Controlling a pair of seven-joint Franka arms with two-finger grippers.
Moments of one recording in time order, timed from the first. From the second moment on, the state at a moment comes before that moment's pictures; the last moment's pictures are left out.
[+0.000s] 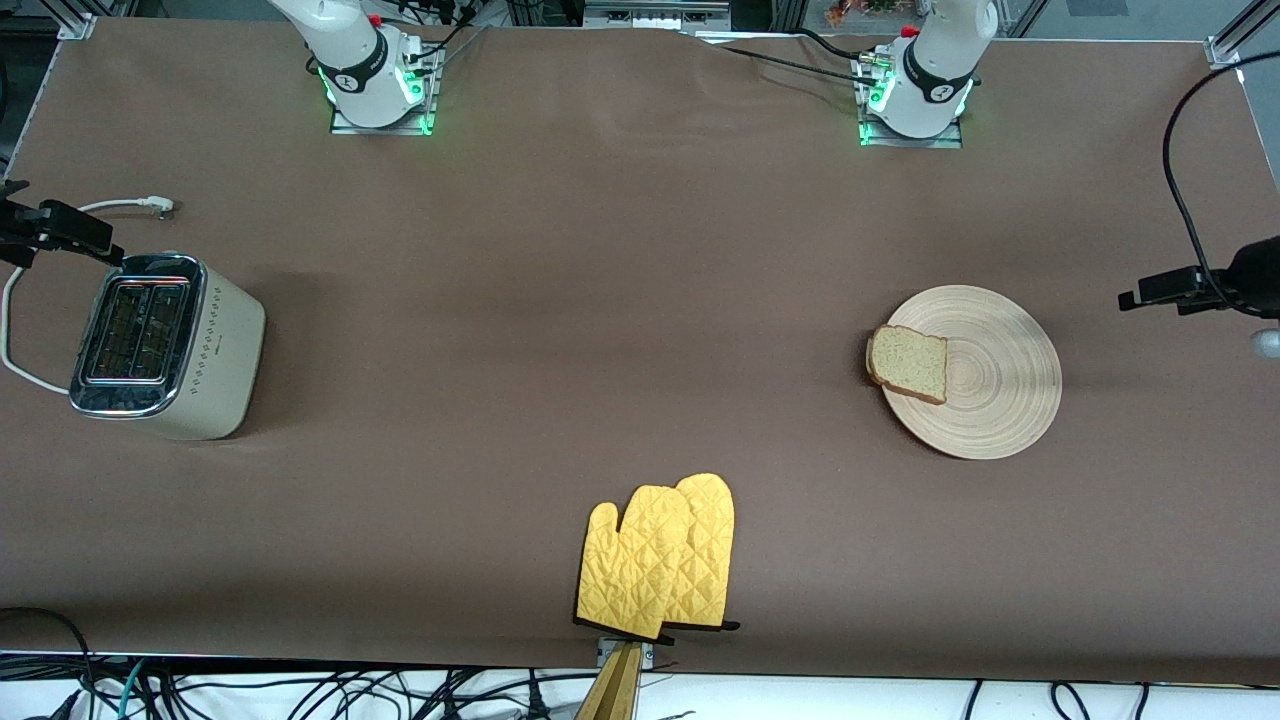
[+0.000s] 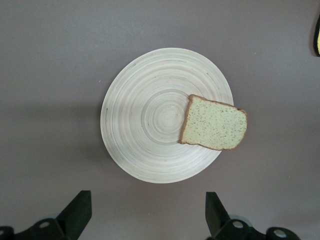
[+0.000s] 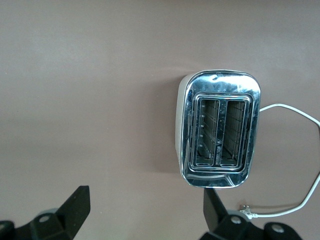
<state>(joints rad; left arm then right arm) 0.38 0.22 -0.04 -1.70 -0.22 1.68 0.34 -0.02 0.10 -0.08 -1.51 -0.01 1.54 -0.13</state>
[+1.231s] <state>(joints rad) 0.71 0.73 -0.21 -1.66 -0.40 1.78 0.78 -0.02 0.11 -0.09 -1.50 -0.01 1.54 -0.13</state>
